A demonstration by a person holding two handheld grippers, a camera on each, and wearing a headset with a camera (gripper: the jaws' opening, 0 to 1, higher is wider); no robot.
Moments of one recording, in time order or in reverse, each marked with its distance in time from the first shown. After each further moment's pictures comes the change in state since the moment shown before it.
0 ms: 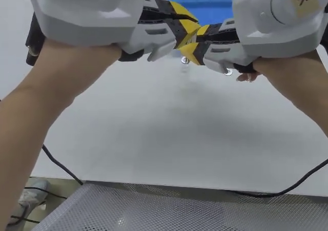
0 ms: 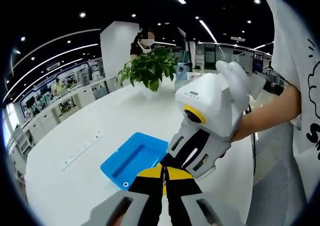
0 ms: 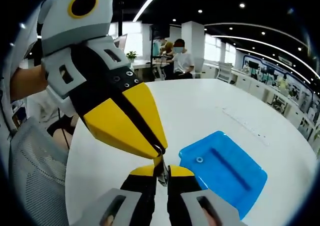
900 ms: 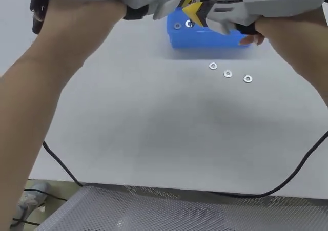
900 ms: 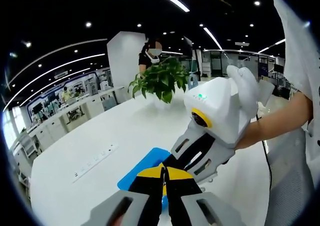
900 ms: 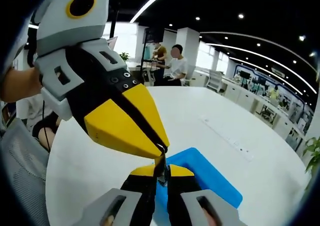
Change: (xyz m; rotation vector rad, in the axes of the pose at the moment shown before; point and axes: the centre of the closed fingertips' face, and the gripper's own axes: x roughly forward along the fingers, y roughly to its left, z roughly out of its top) left arm 0.019 0.047 0.021 0.006 -0.080 0.074; right arm 0.011 -0.059 0.018 -0.051 -0.020 -0.117
